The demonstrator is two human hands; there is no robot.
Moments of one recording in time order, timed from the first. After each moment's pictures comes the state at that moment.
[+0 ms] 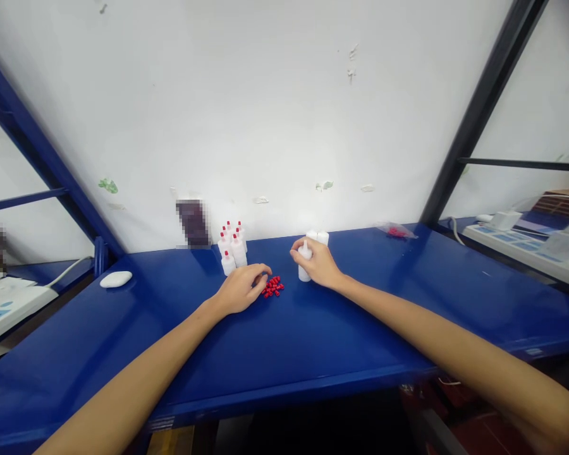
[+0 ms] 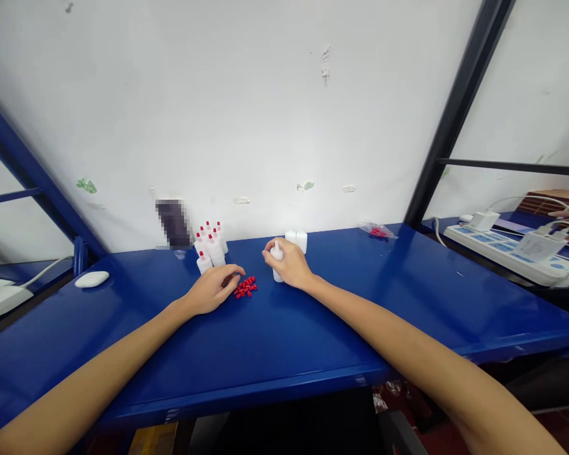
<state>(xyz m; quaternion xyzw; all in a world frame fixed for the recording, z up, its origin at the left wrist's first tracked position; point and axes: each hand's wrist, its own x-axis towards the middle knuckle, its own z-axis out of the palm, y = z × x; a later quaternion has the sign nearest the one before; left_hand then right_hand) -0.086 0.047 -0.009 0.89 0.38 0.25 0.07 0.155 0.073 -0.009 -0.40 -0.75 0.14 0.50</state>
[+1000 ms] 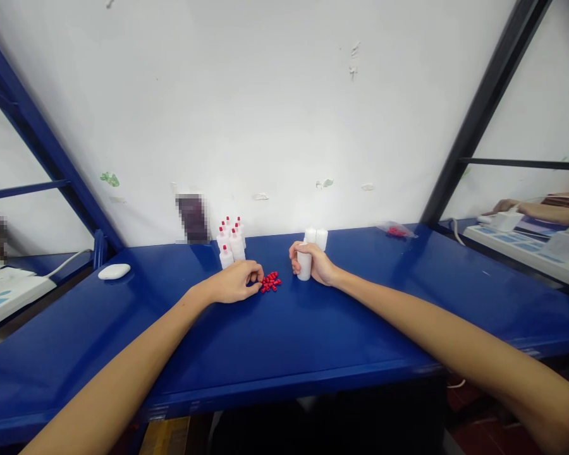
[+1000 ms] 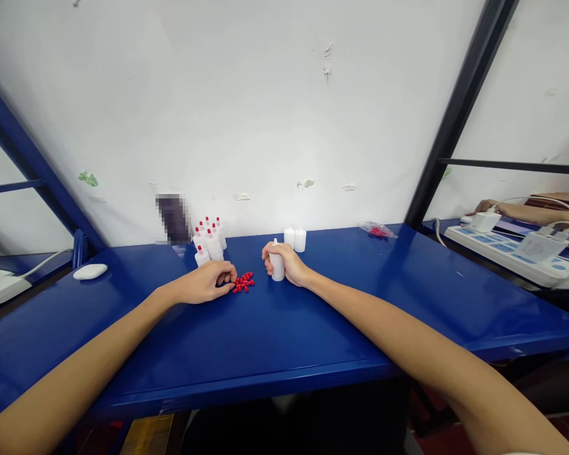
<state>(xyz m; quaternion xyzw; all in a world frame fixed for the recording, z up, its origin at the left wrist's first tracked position) -0.094 0.045 0.013 0.91 0.35 0.17 0.14 0.150 0.070 -0.014 -0.24 -0.59 0.61 0.47</state>
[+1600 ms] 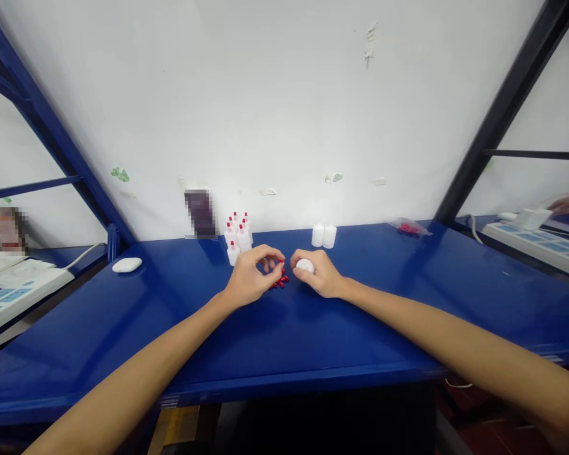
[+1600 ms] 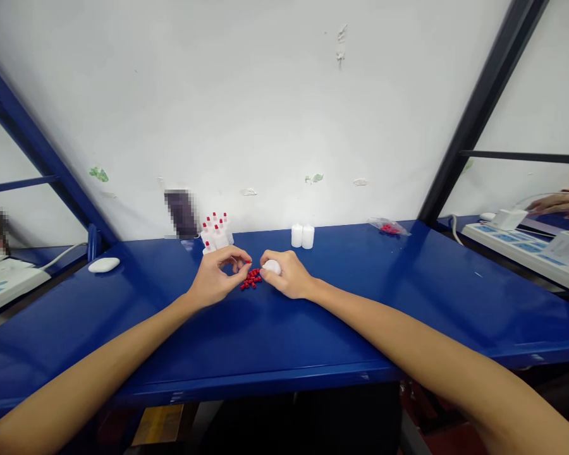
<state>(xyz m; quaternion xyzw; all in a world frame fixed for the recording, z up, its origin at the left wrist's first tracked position) -0.059 0.021 0.008 0.80 0.33 0.47 0.16 0.149 0.040 -0.012 -0.27 -0.83 0.24 0.44</state>
